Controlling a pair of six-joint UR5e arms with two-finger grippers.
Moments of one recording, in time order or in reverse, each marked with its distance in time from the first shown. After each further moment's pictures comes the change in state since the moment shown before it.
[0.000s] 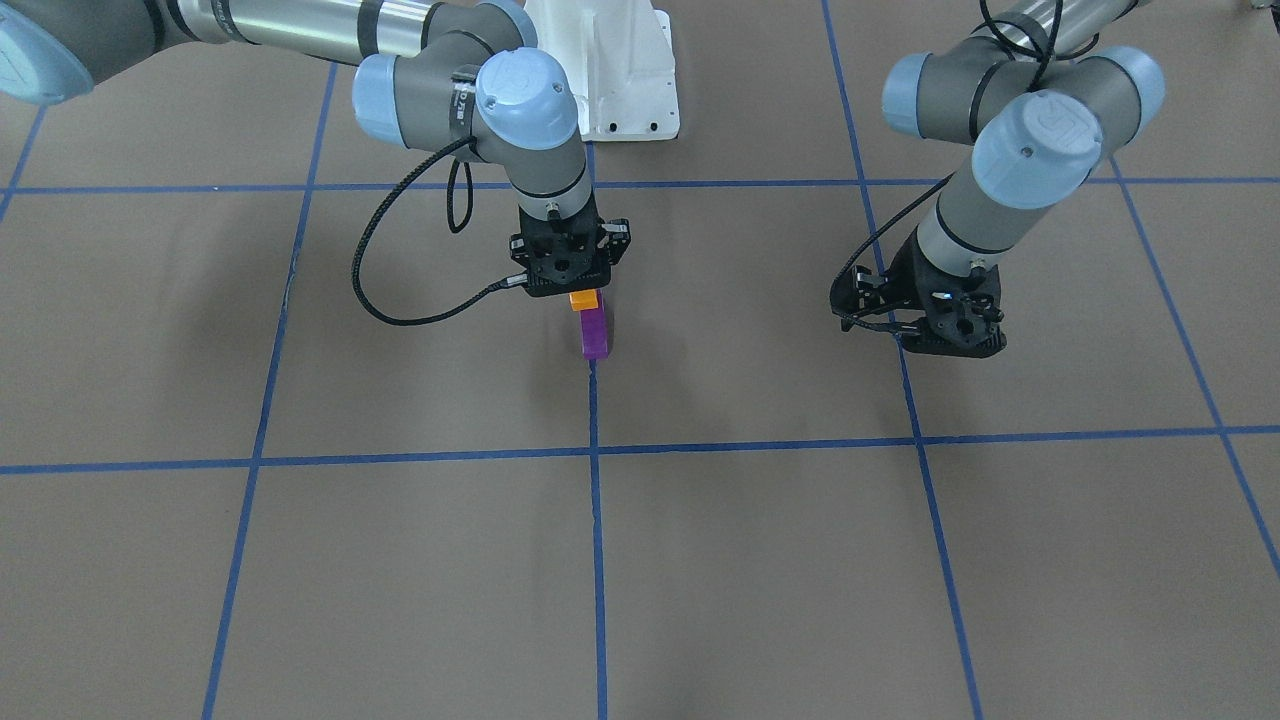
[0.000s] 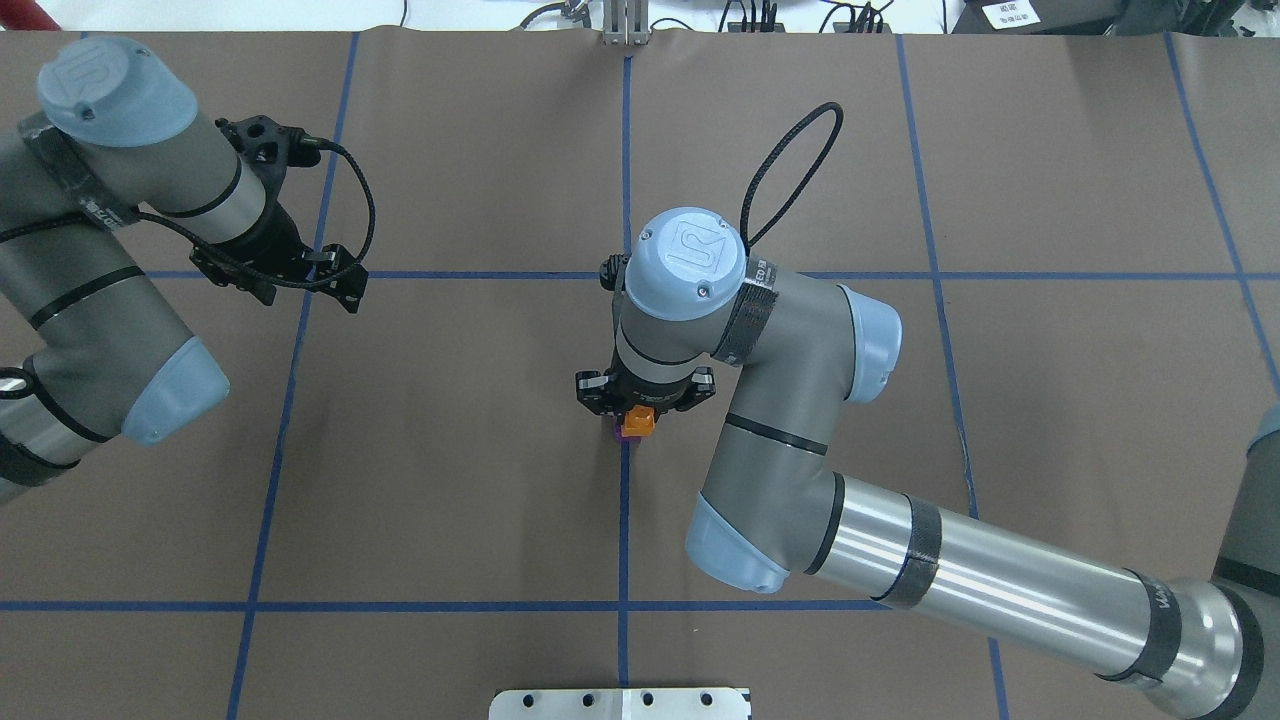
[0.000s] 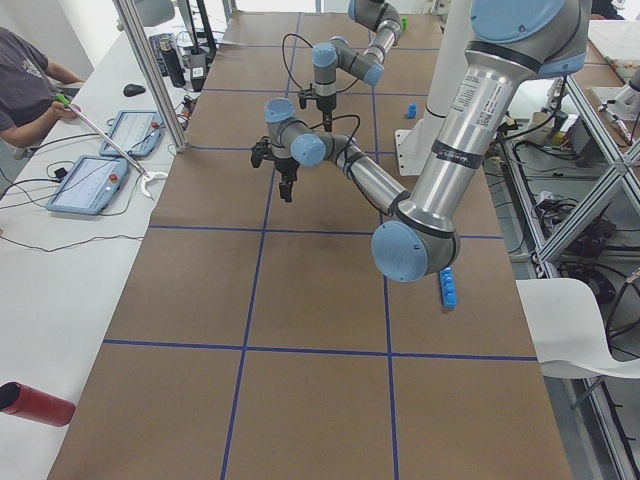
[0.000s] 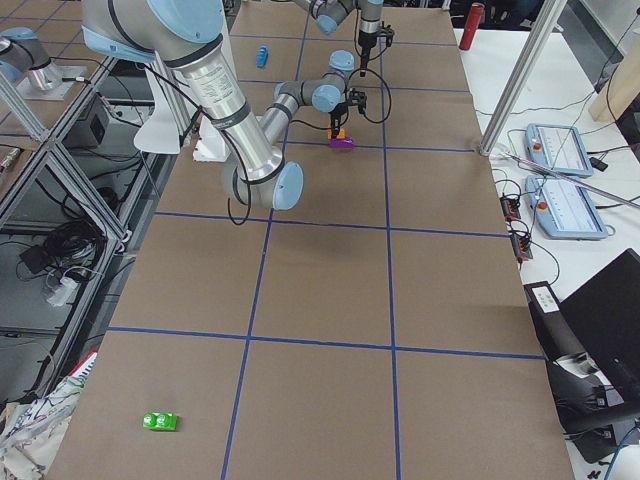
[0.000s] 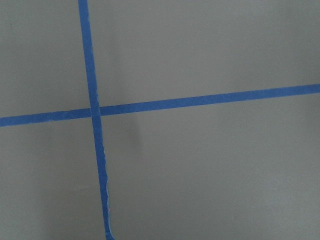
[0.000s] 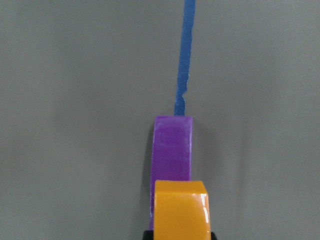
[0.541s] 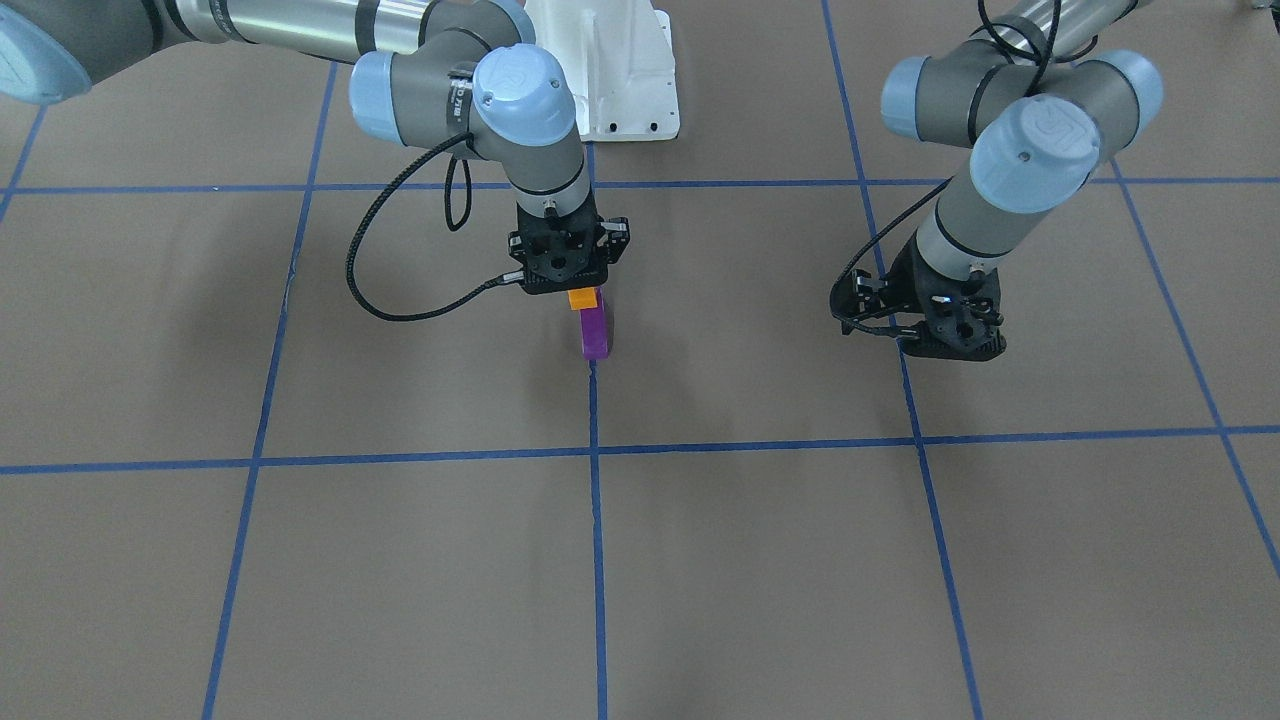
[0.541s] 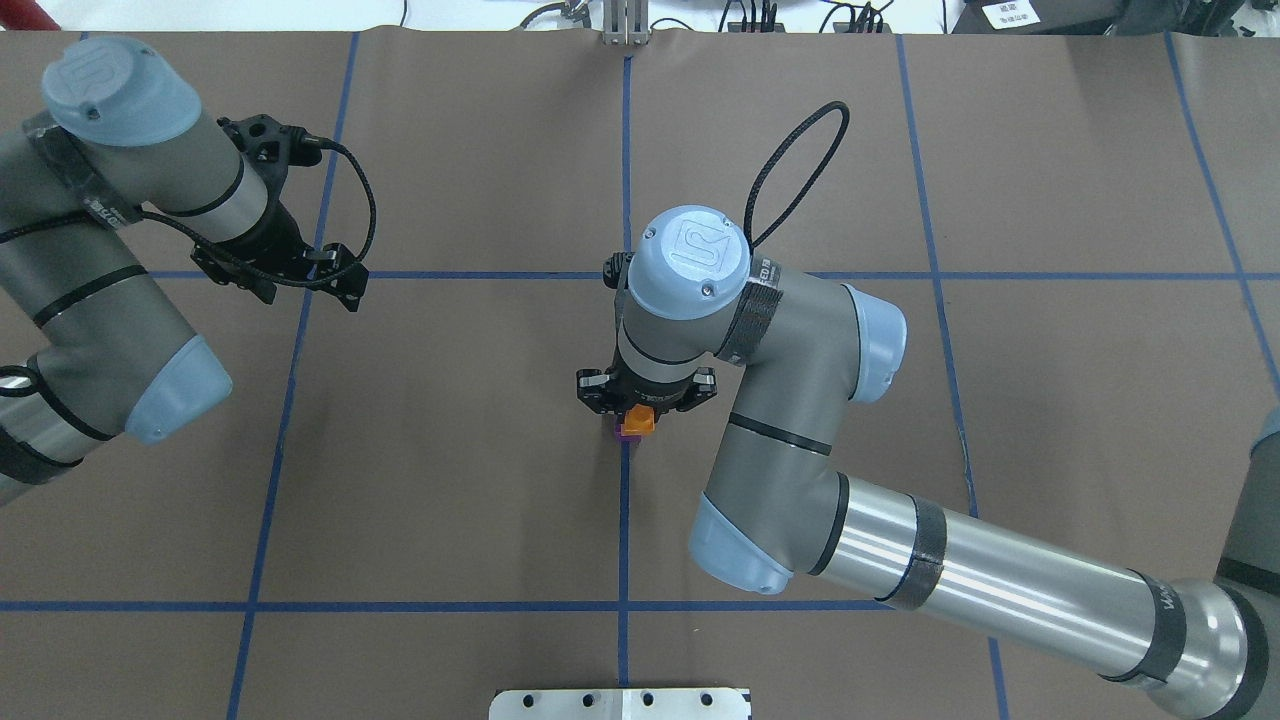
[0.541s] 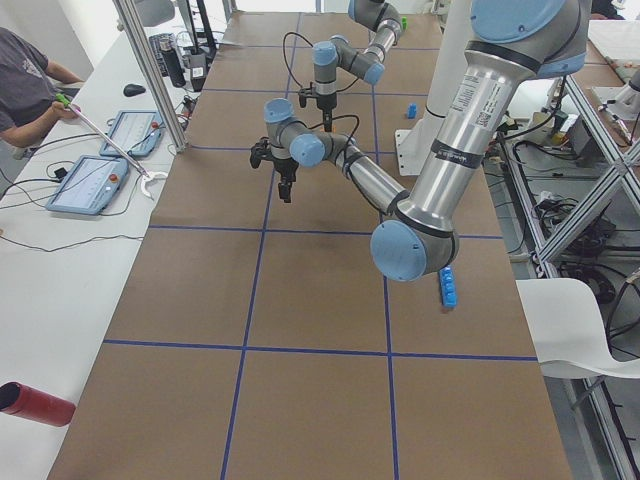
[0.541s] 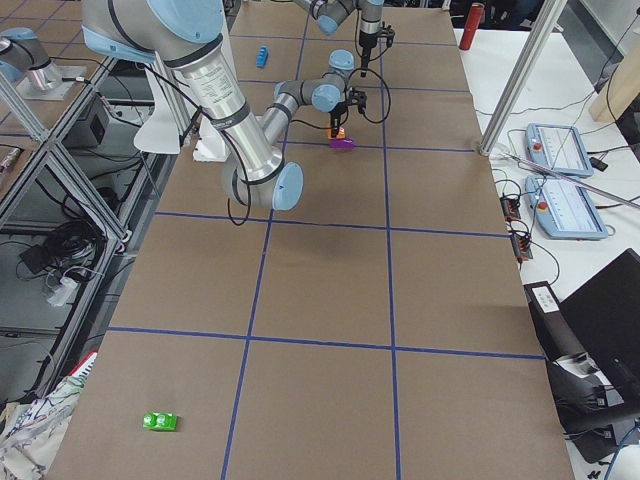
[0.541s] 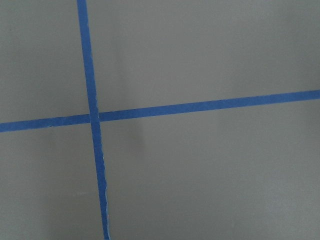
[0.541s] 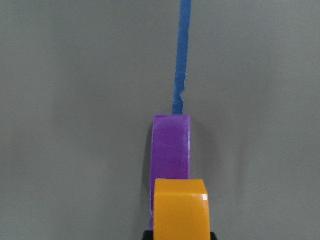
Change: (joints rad) left arm 0.000 -0.002 0.006 0.000 0.005 0.001; right arm 0.003 -0.005 0.015 0.000 0.001 0.024
